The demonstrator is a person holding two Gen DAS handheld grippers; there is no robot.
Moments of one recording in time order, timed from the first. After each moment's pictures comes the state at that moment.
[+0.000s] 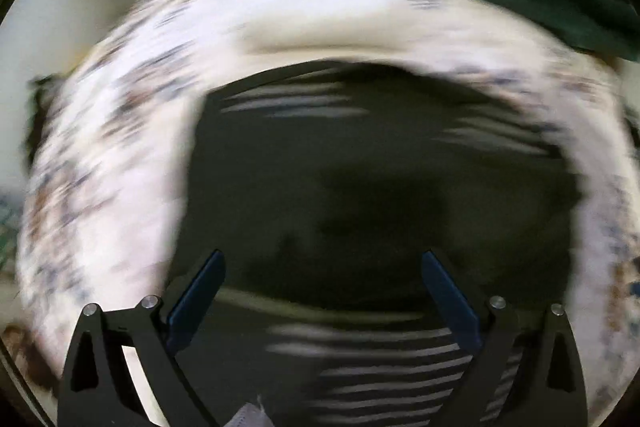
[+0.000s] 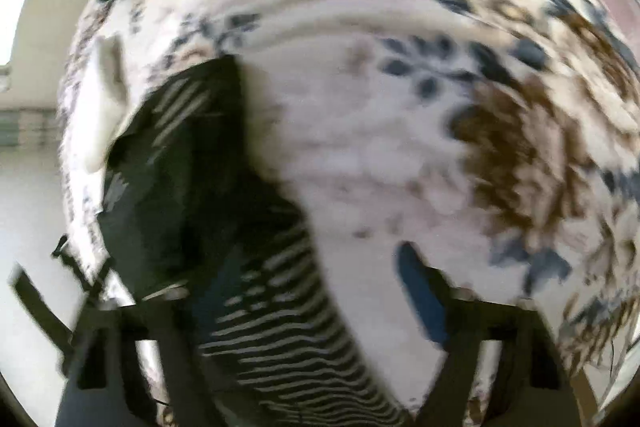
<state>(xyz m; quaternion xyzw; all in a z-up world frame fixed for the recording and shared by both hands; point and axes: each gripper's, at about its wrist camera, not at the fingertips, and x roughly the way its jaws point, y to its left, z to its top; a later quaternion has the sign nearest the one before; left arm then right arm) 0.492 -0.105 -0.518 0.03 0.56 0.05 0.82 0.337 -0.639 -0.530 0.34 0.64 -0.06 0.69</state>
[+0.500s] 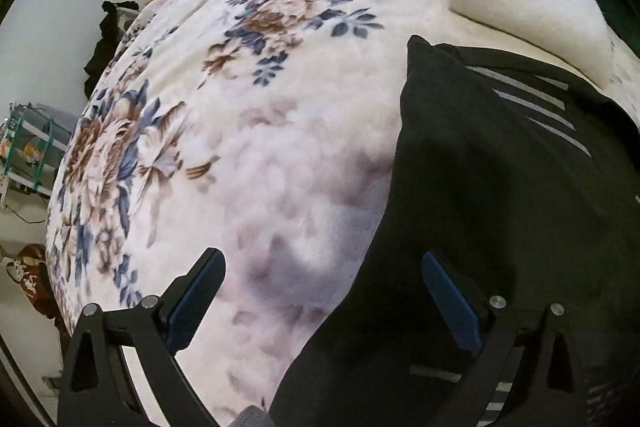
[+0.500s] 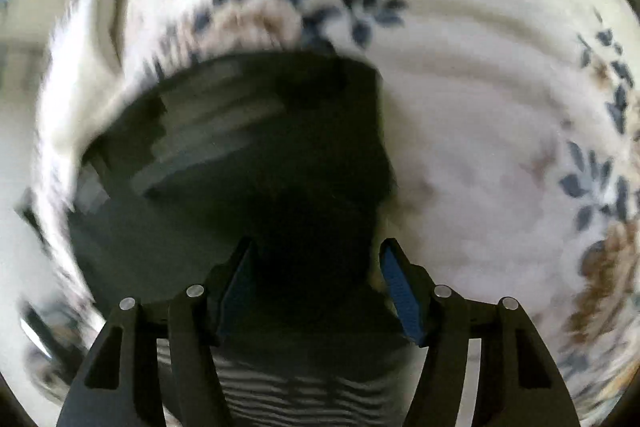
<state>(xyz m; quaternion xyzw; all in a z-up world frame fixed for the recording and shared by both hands) 0.534 0.030 -0.580 -0.01 0.59 0.19 0.79 0.450 -0.557 -0.600 0.20 0.70 -0.05 0.68</state>
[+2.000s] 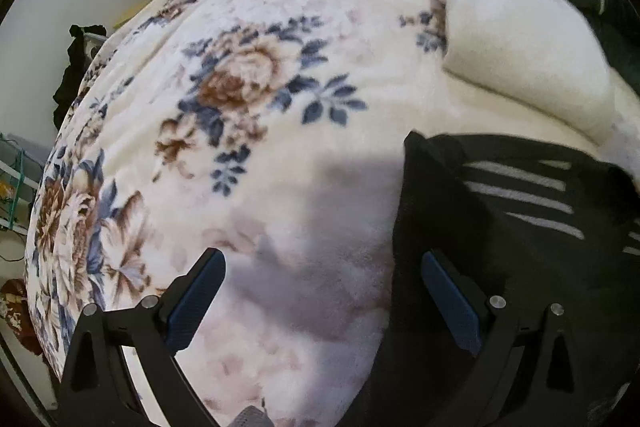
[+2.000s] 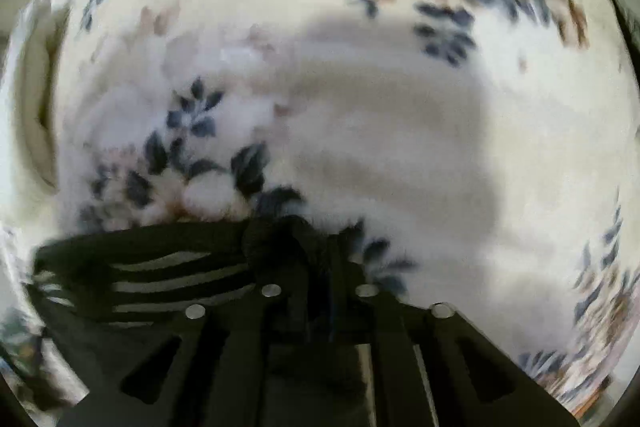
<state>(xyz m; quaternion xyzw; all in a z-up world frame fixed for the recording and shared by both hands) 0.609 0.054 -0.568 -0.02 0.56 0.13 0.82 0.620 -0.572 -0.634 0.19 0.68 -0.08 0.70</state>
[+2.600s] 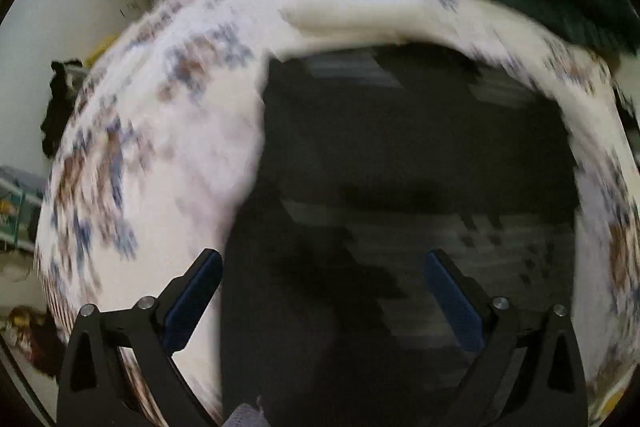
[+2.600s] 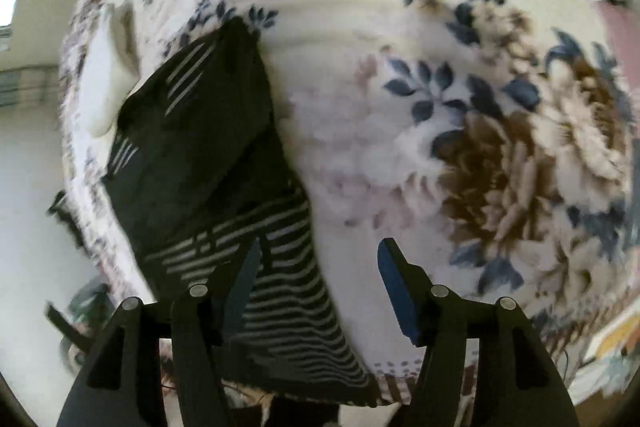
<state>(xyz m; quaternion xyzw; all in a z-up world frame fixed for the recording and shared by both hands) 0.385 -0.092 -0.490 0.04 0.57 0.04 0.82 0.352 -0.663 -0.537 0.31 0.70 0.01 0.65</state>
